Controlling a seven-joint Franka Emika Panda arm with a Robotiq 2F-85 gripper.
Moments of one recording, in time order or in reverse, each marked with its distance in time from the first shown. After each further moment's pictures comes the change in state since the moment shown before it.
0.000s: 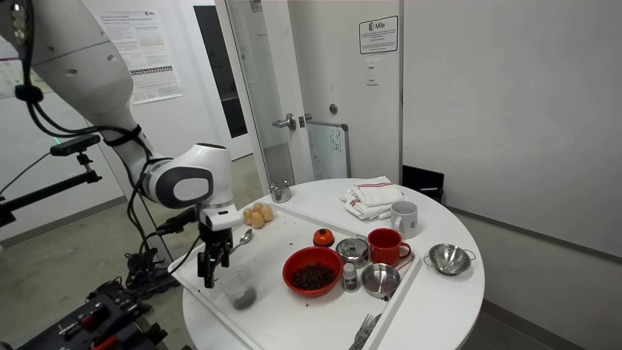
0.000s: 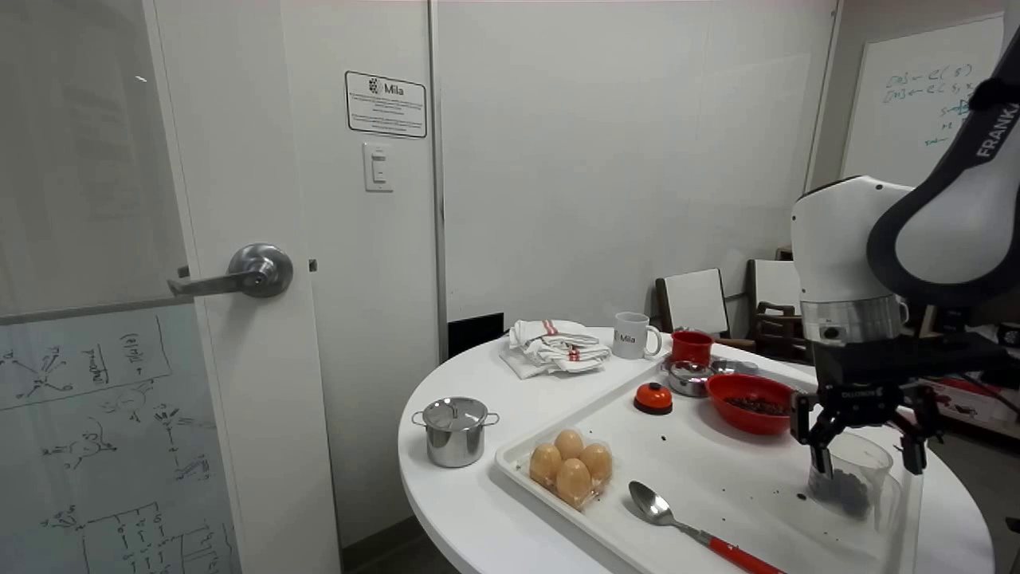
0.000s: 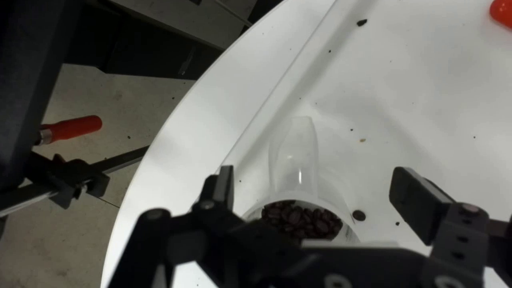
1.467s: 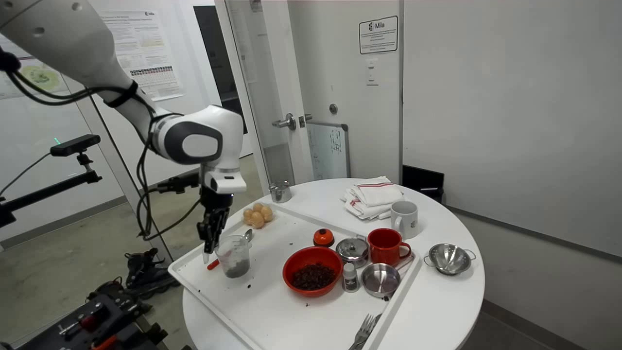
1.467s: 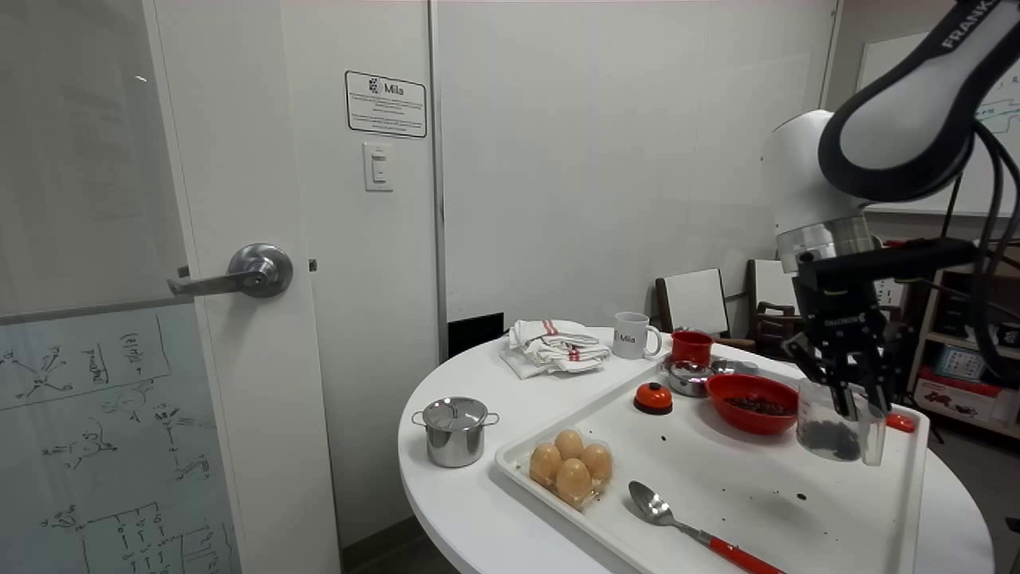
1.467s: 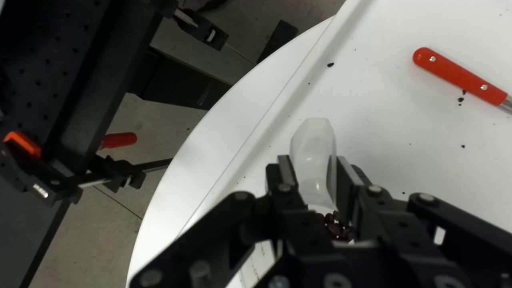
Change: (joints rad) arm -0.050 -0.149 0.014 0.128 0.045 -0.385 -0.053
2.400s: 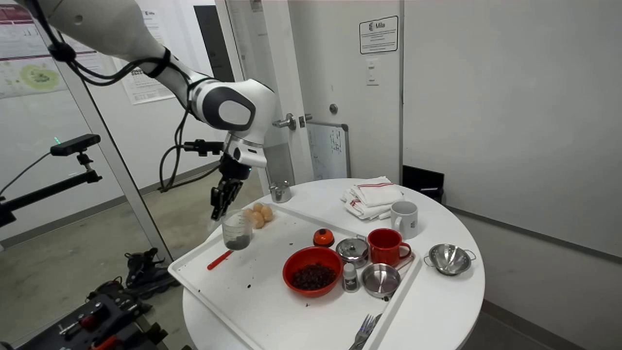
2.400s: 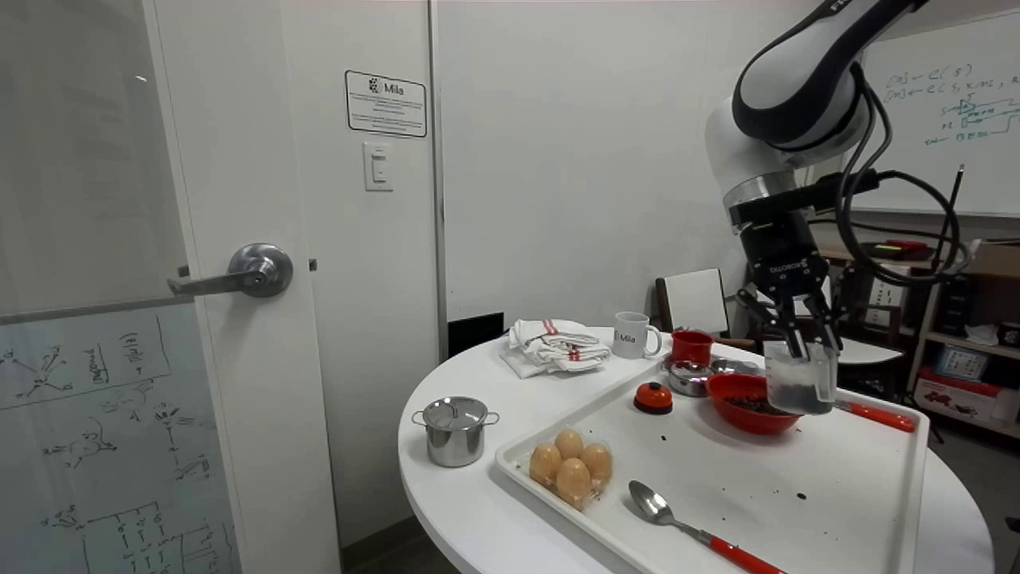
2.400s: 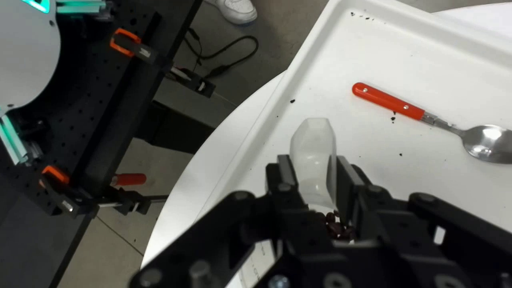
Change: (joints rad) arm -0.062 0.099 -0.012 0.316 0.125 -0.371 0.000
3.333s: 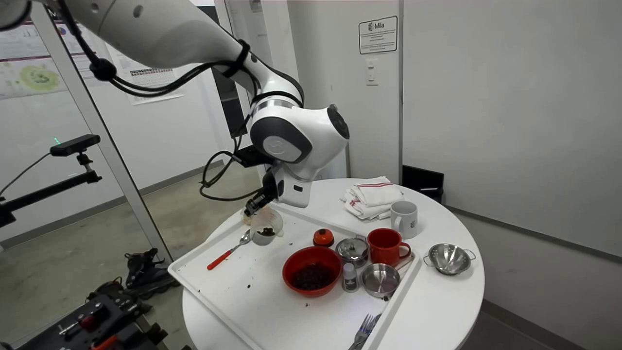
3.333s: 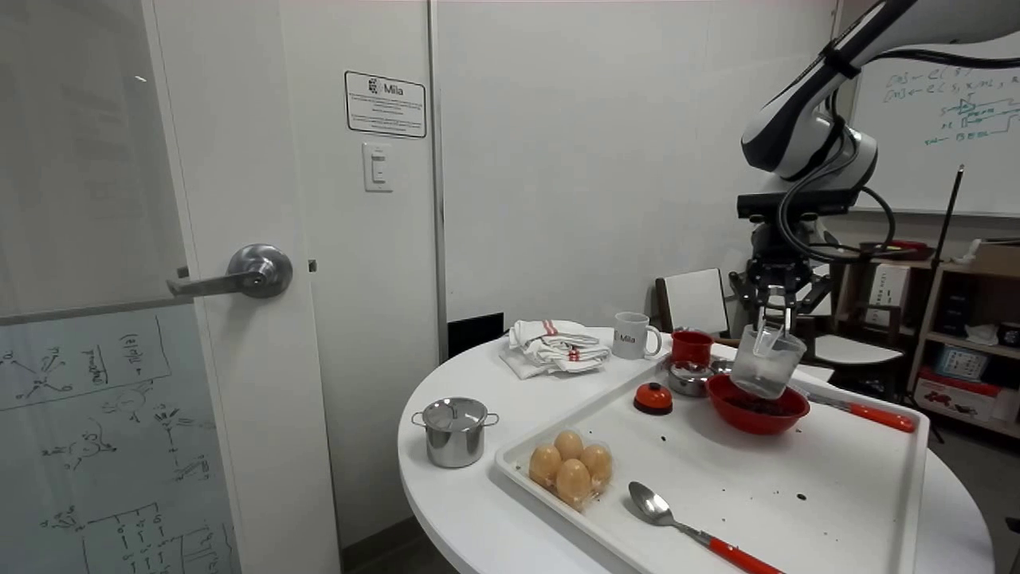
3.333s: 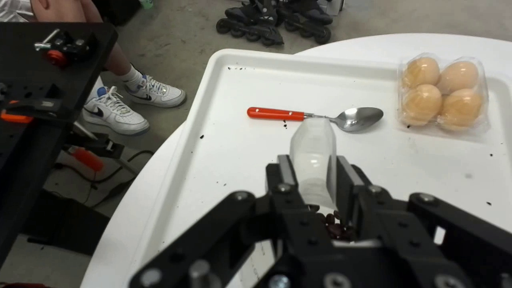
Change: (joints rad) arm -0.252 0.142 -0.071 0.097 0.450 -0.099 -0.263
